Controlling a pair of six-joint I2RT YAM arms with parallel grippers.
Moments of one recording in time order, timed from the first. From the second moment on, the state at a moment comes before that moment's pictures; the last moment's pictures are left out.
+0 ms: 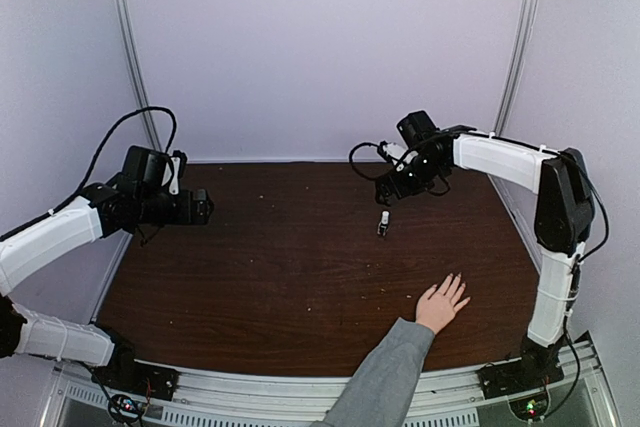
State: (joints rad) left arm -0.41 1.16 0.89 -0.43 -0.13 -0.30; right arm 0.47 1.94 1.66 -0.70 -0.06 0.00
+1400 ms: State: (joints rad) left arm -0.41 1.14 0.85 -0.42 -0.14 -0.32; right arm 0.50 2.13 1.72 -0.75 -0.05 0.02
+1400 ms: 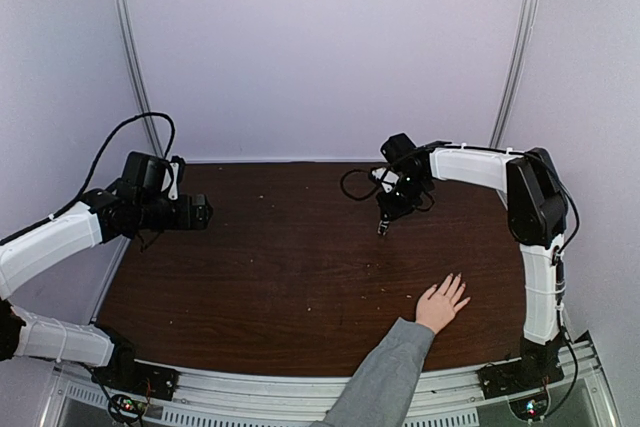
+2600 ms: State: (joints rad) left arm -0.71 1.01 0.60 0.09 0.10 -0.21; right arm 0.68 1.65 1.62 -0.74 -0.24 0.08
